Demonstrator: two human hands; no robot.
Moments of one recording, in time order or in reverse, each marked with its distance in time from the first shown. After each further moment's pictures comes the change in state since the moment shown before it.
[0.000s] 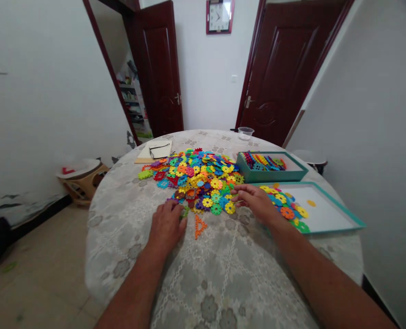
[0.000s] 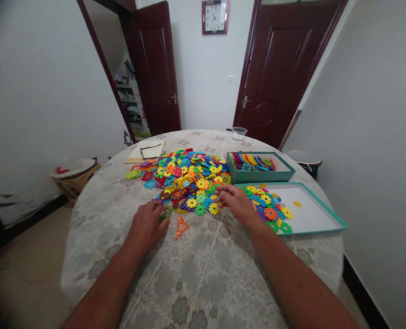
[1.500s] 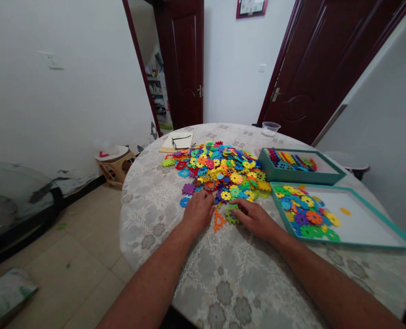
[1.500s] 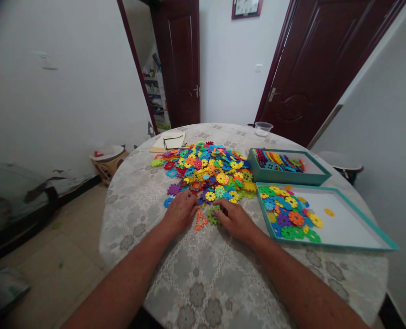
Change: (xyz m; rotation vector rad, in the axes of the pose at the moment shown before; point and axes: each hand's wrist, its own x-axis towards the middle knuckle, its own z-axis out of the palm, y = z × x) left_hand 0.011 0.025 0.023 -0.124 -0.100 0.057; right_hand -0.030 0.030 0.046 -0.707 -0.360 -0.306
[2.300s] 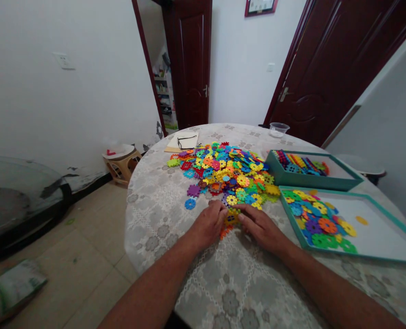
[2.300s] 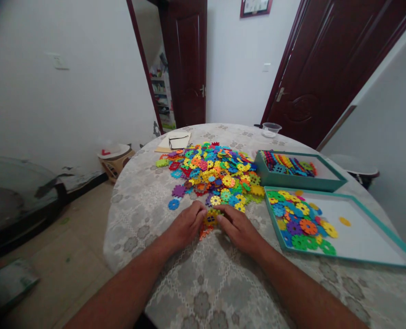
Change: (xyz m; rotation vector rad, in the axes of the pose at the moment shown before) left_hand -0.021 0.024 -0.020 -0.569 -0.083 -0.039; right_hand -0.006 -0.015 0.008 0.172 0.005 0.031
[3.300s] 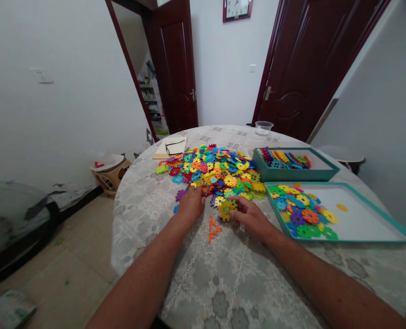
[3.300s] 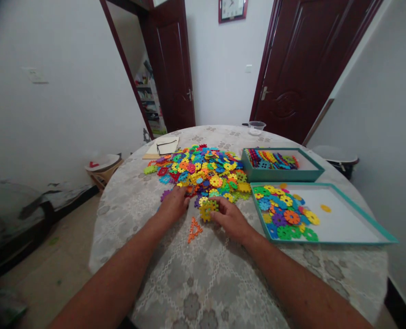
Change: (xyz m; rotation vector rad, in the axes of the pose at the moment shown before) left_hand 0.067 -0.022 -0.016 0.635 0.068 -0.175; right_hand 0.014 0.015 -0.002 0.574 0.093 0.185
